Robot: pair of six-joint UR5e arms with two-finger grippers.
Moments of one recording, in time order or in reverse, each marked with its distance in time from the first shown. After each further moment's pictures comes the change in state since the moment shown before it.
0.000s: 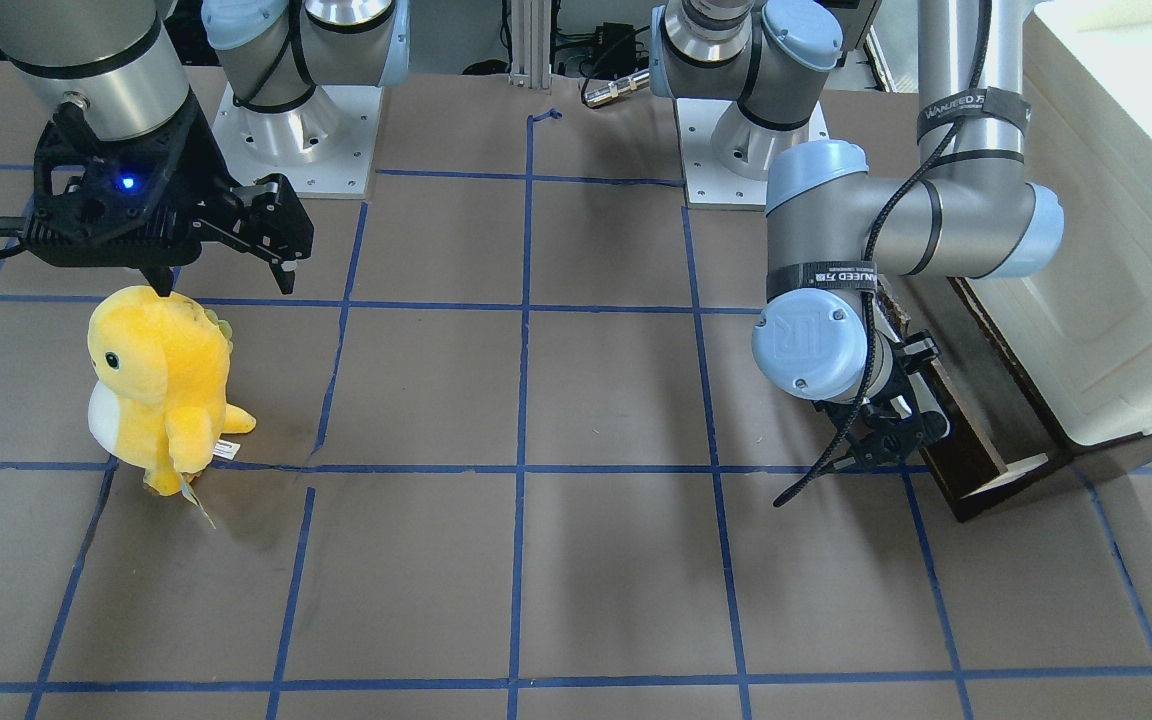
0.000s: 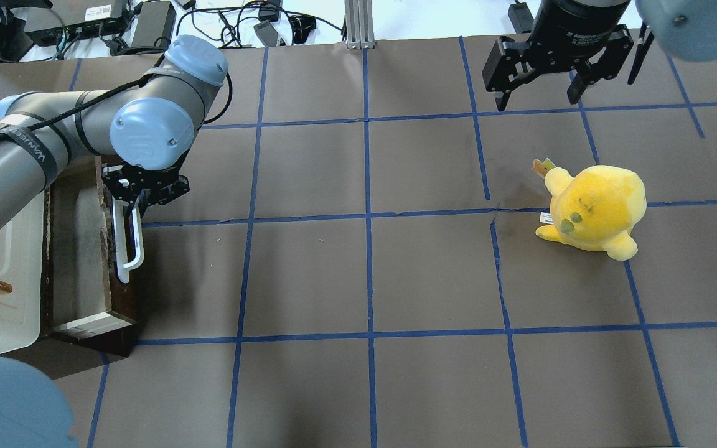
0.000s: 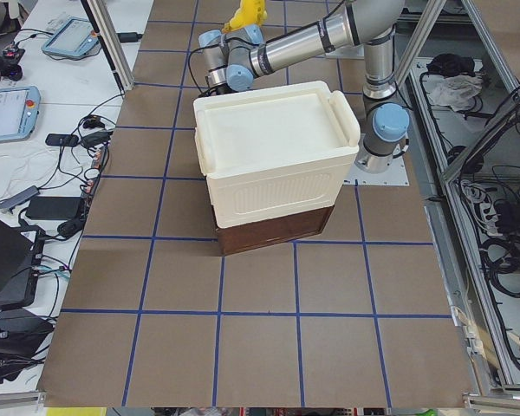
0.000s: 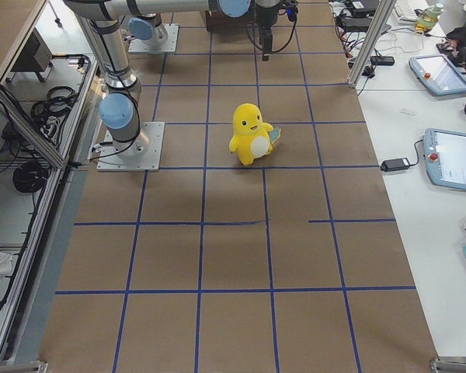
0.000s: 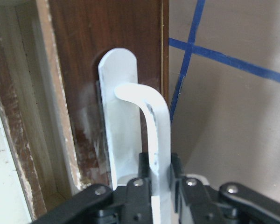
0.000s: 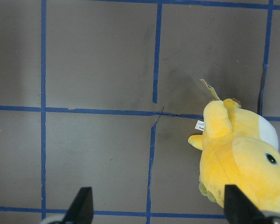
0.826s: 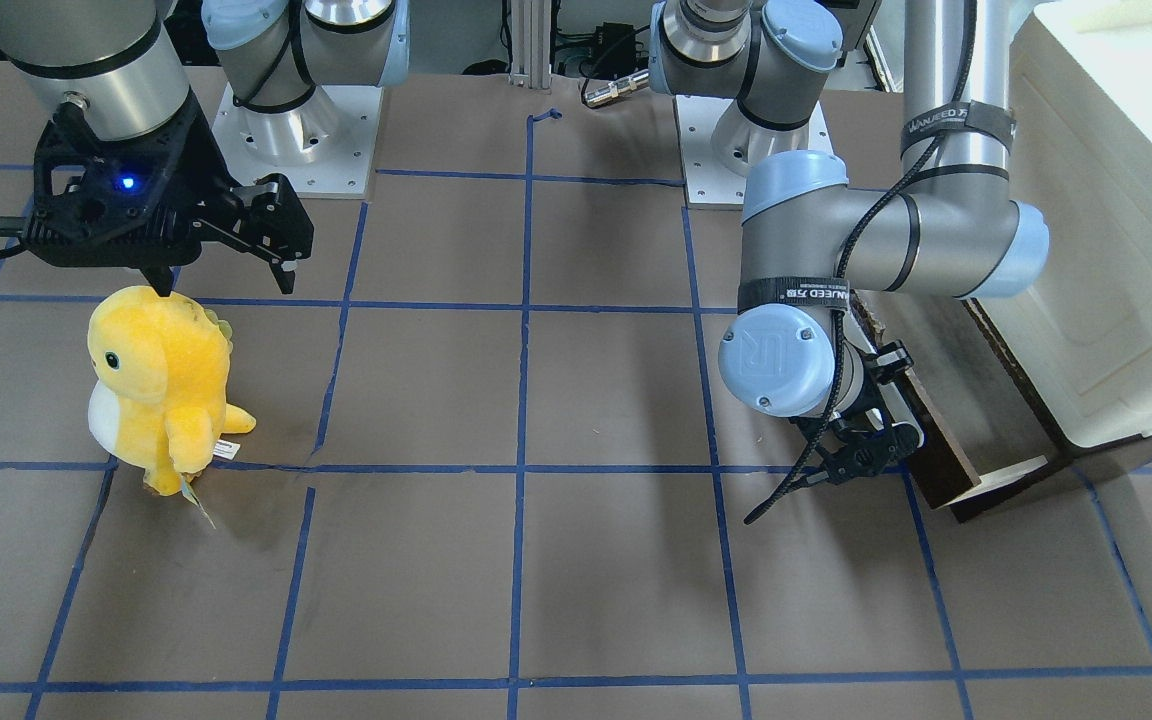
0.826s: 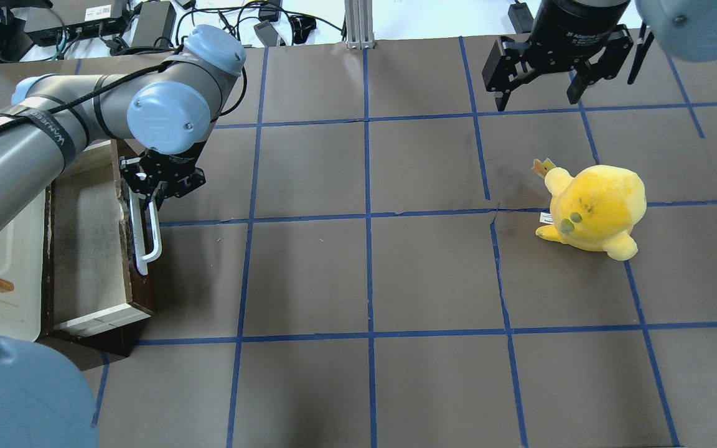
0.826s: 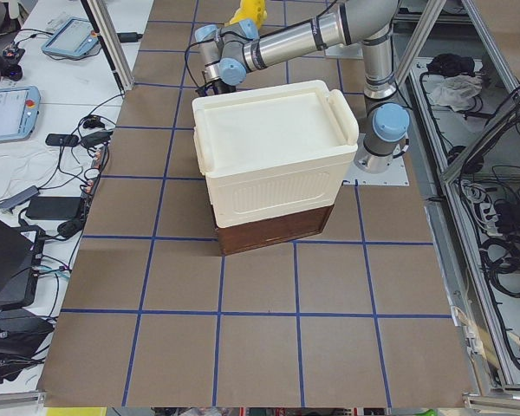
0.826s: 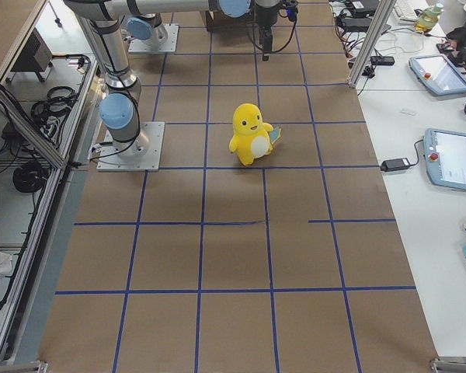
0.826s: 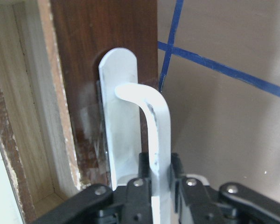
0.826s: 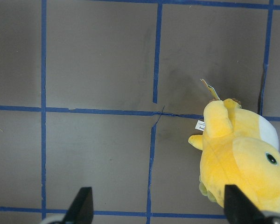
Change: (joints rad) left arm -0.034 -0.037 0.071 -0.067 -0.028 -0.058; right arm 0.000 0.000 0.000 0.000 0.001 0.000
